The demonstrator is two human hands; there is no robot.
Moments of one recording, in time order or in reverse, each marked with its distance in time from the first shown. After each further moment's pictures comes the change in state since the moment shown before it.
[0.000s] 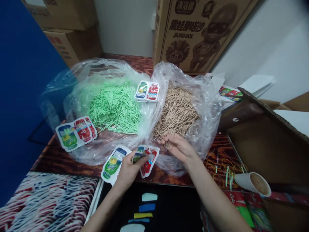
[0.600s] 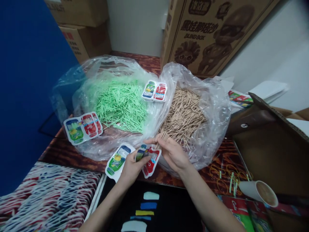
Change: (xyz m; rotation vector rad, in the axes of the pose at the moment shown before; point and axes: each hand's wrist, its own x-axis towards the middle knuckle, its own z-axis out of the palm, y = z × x) left_hand 0.002 -0.005 -0.005 -0.095 0.016 -0.042; right_hand -0.010 0.019 0.067 -0.121 -0.103 -0.006
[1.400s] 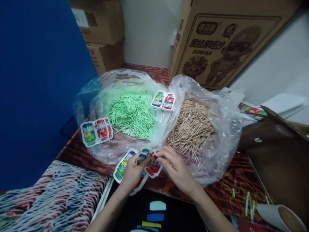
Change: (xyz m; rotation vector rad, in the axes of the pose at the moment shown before) left_hand -0.002 0.017 -0.016 -0.005 0.075 0.124; right_hand -0.018 -0.010 0.014 -0.976 -0.110 -0.378
